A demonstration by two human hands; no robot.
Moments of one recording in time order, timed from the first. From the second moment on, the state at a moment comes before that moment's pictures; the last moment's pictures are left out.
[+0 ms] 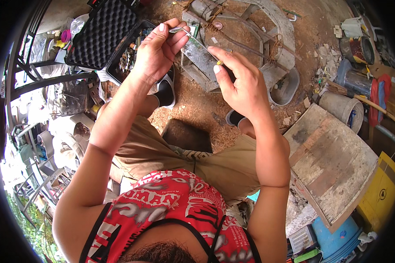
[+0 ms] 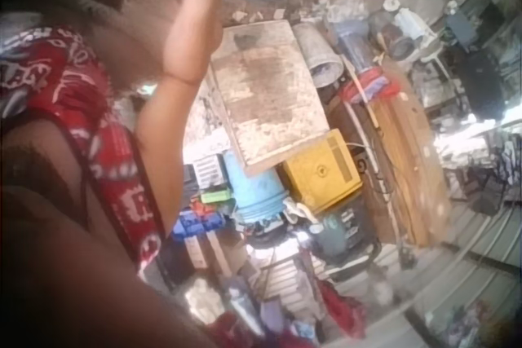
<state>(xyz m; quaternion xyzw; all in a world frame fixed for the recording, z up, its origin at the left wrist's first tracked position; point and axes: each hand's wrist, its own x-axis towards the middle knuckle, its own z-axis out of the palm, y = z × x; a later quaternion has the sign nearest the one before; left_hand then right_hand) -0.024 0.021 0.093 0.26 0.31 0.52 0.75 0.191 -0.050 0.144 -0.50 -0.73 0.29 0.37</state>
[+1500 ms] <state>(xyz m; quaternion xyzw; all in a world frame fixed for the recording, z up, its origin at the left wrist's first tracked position) -0.019 0.026 0.090 0.42 0.49 0.52 0.56 0.170 -0.055 0.132 -0.56 -0.71 0.31 0.28</state>
